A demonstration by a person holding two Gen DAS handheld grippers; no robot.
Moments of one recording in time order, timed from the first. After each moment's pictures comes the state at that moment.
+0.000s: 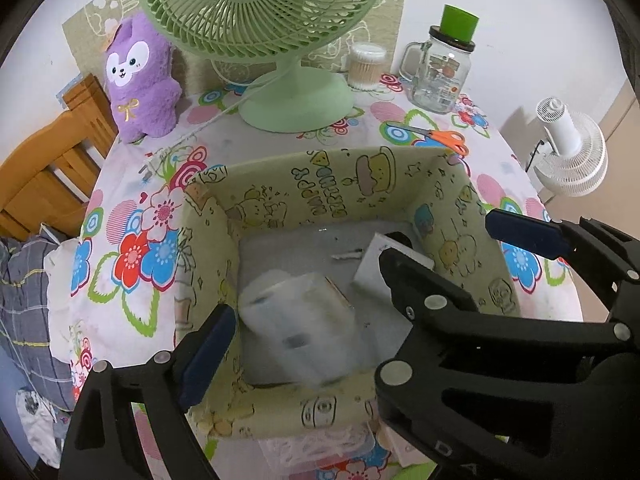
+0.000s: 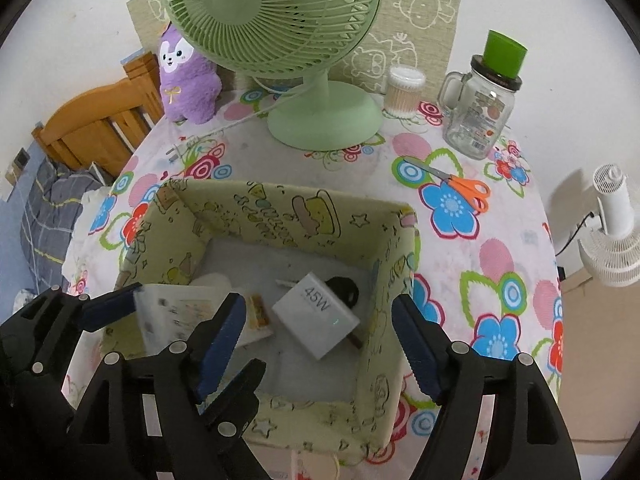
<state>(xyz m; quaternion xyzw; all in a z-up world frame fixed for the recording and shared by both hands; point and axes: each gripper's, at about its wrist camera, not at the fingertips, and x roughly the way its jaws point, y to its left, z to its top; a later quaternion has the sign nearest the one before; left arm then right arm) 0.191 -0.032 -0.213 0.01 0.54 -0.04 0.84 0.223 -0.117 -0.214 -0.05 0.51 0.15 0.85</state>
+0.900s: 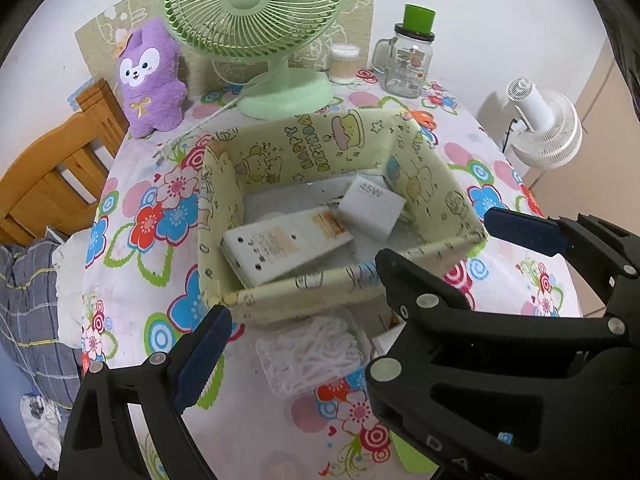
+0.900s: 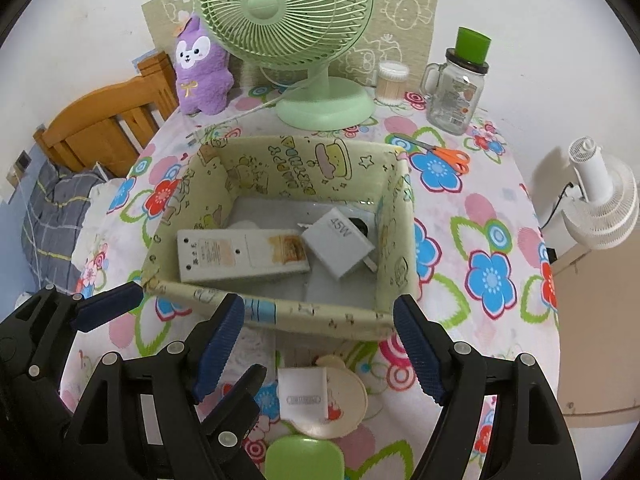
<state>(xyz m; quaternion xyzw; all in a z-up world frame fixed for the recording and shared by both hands) 0.117 -0.033 -0.199 0.03 0.53 -0.06 0.85 0.143 -0.117 -0.201 -0.04 0.50 0.12 0.86</state>
